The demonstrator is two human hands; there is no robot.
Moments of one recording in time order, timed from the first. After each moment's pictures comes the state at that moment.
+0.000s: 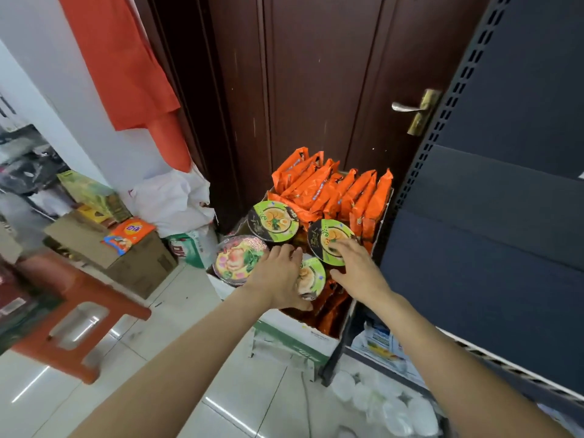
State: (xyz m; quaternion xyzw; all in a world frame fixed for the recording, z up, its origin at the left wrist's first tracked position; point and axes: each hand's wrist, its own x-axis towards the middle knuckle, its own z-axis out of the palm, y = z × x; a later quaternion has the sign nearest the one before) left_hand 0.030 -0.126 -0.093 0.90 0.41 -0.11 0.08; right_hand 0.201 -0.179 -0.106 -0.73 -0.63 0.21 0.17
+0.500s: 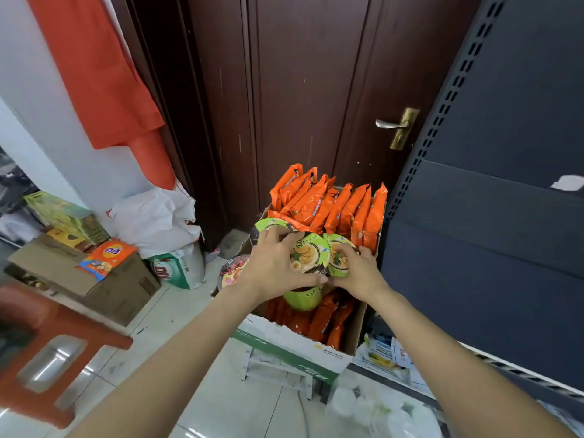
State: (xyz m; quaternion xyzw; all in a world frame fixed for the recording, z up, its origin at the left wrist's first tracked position) left_hand 0.005 -0.093 -0.061 0.87 0.40 0.15 0.23; right_hand 0.190 -0.158 -0.103 -0.81 -0.50 0.25 0.17
